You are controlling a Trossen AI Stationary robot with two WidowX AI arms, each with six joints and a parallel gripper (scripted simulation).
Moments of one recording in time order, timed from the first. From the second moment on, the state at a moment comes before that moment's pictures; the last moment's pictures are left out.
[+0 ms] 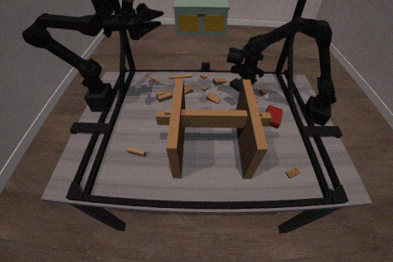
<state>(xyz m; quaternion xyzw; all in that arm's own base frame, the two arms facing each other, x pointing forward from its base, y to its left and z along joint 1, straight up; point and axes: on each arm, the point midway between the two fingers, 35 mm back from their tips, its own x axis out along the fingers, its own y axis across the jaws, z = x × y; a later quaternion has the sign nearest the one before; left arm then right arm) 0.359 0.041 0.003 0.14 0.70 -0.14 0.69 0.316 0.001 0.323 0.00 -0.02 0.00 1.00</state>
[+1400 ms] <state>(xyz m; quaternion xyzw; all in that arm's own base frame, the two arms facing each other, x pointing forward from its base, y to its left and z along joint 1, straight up) 0.333 0.009 -0.001 -0.02 0.71 0.02 0.71 0.316 0.000 0.323 0.00 -0.03 0.00 1.00</state>
